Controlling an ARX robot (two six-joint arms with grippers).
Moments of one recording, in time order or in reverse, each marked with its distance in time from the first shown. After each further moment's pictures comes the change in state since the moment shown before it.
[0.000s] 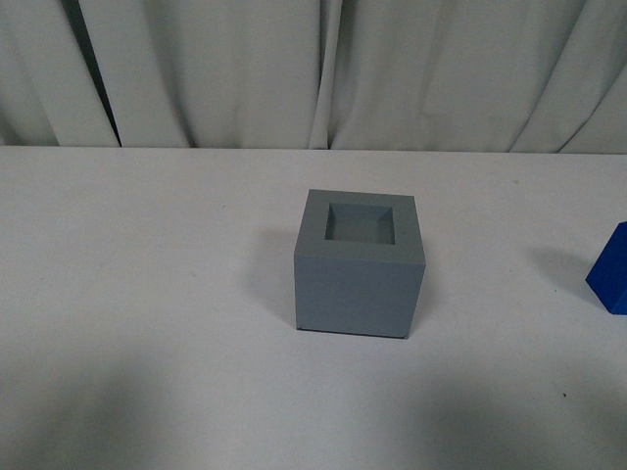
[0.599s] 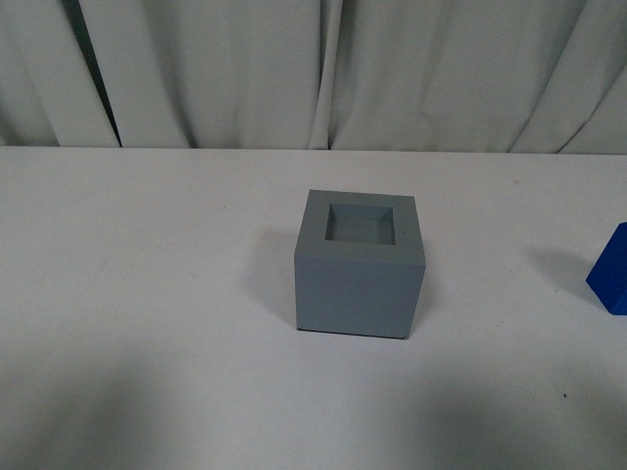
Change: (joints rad) left arm 0.000 0.000 0.000 0.000 0.000 0.000; right arm 0.000 0.000 0.000 0.000 0.000 0.000
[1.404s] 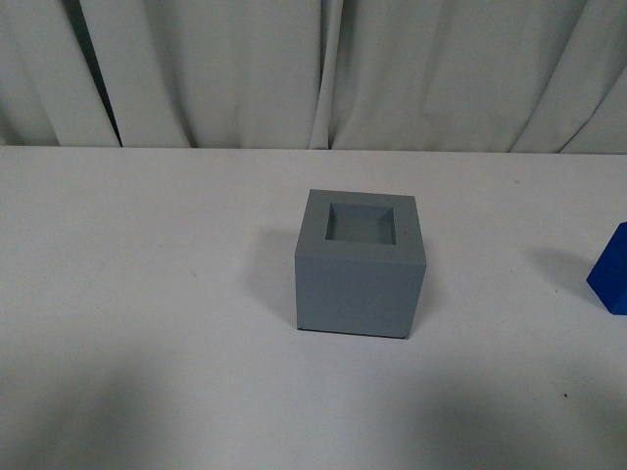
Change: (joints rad) left arm 0.000 0.000 0.000 0.000 0.000 0.000; right arm 0.000 0.000 0.000 0.000 0.000 0.000
